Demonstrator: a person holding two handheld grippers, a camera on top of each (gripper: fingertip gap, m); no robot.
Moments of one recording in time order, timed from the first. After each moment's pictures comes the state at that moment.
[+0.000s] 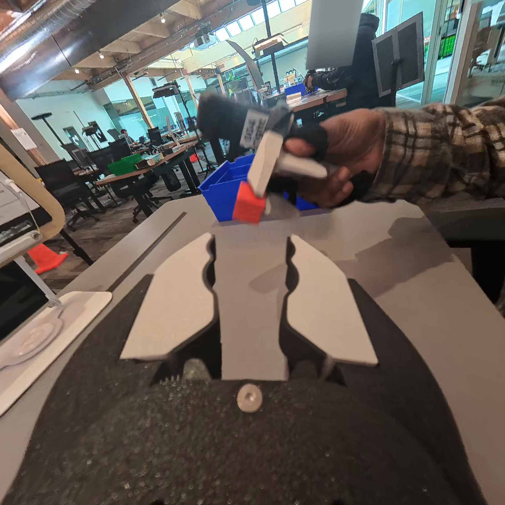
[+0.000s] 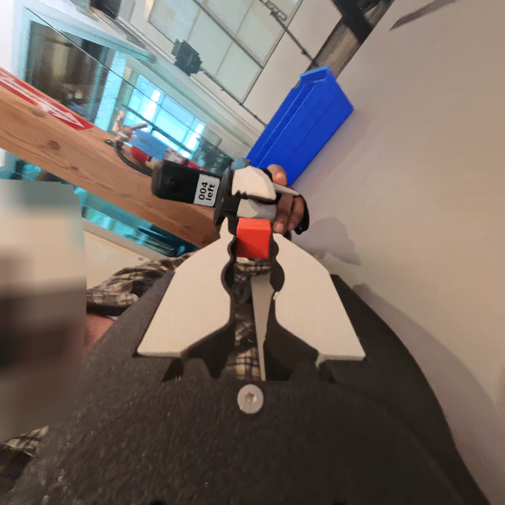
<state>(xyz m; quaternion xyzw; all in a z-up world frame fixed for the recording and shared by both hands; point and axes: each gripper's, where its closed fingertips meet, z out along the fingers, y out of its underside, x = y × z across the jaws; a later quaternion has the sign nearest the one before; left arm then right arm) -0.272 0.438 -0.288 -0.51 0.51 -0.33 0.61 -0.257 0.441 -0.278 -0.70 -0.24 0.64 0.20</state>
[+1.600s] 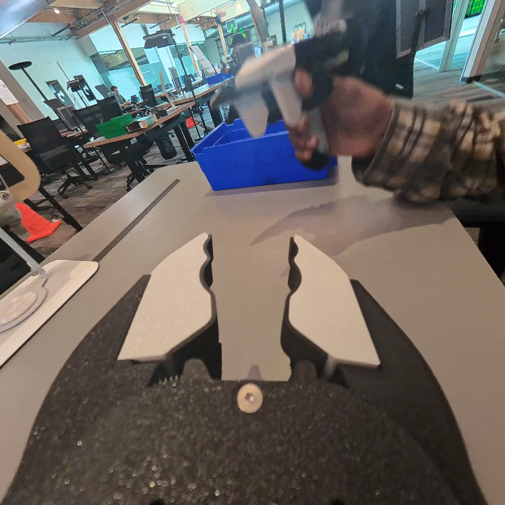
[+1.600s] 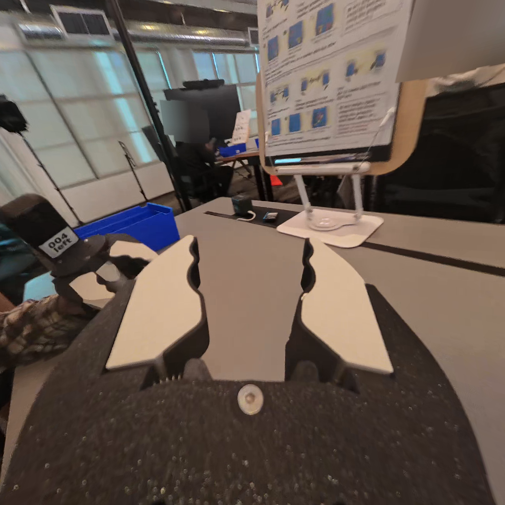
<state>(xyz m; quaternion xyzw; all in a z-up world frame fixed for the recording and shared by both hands) -0.265 0.443 -0.322 -0.56 0.52 -0.31 0.57 -0.139 0.507 -0.257 -0.66 -0.21 0.36 0.63</state>
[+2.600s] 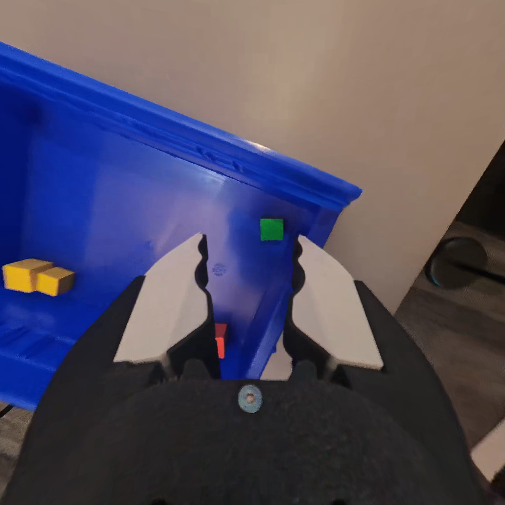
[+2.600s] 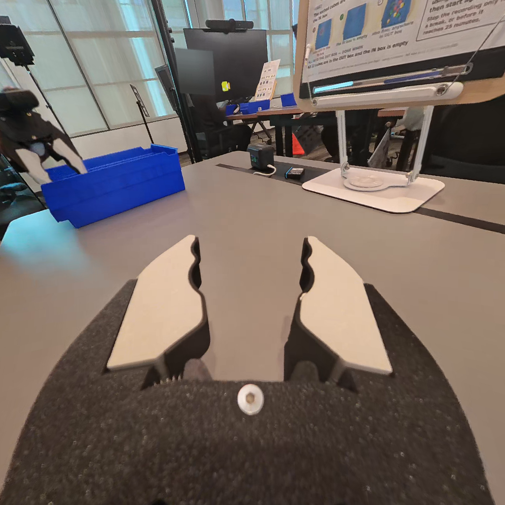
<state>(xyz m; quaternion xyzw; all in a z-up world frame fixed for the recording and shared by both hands) -0.698 0.397 -0.374 -0.82 0.55 -0.07 0.14 -0.201 0.513 -0.341 -0.67 -0.28 0.35 0.59</state>
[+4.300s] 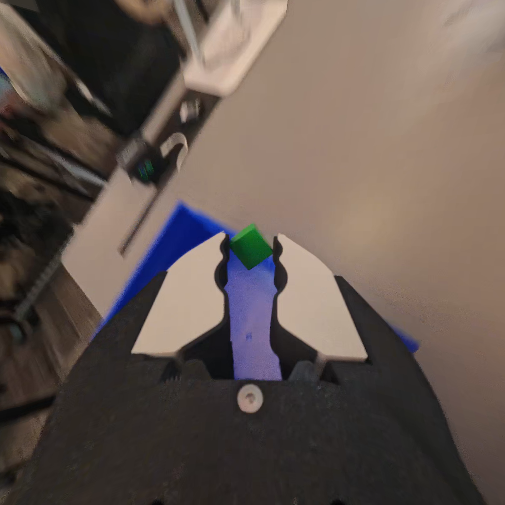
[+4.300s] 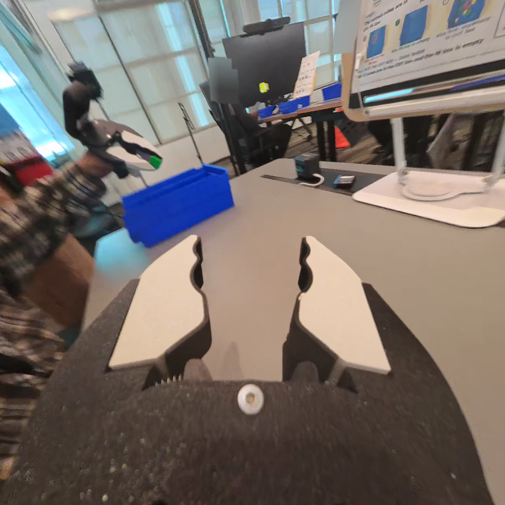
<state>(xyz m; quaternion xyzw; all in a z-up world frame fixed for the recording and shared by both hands) -0.656 0.483 -0.280 -0.77 0.47 -0.03 0.43 -0.230 0.487 -0.294 -0.66 -0.28 0.44 0.54</state>
